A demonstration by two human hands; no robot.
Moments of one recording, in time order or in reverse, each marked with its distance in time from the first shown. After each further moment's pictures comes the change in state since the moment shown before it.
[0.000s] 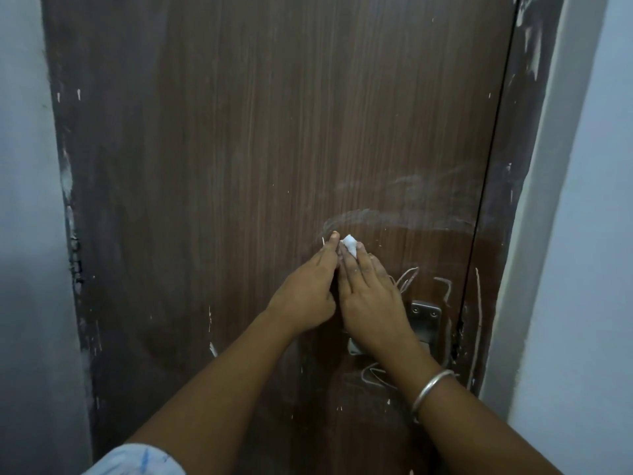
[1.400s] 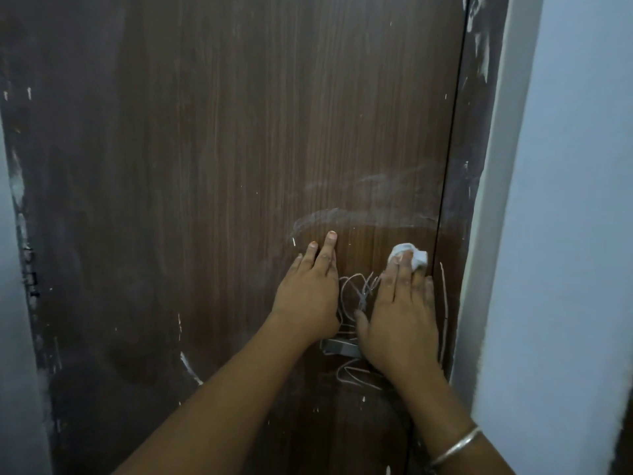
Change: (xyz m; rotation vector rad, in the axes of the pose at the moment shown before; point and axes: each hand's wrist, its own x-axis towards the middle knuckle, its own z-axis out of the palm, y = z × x) left_hand 0.008 0.039 0.023 0.537 -0.109 0.019; right_hand -0.051 0.030 -0.011 0.136 -0.107 0.525
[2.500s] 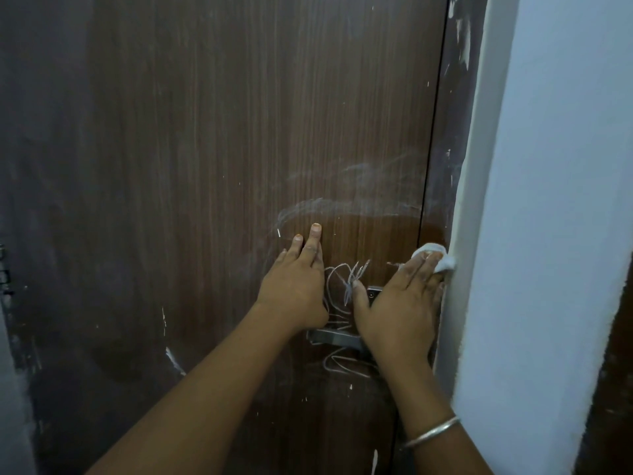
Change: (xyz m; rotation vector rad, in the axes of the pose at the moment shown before) left_hand -0.001 0.001 -0.008 -0.044 -0.087 0.009; right_hand -0.004 0.000 -0.005 0.149 0.063 0.330
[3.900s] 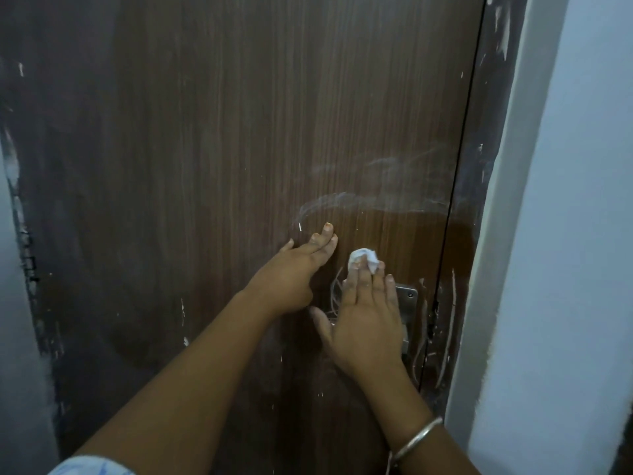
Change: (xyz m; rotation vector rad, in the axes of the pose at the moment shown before) left_hand 0.009 -0.055 0.017 -0.192 0.051 0.160; right_hand -0.030 -0.036 0.024 -0.055 -0.133 -0.431
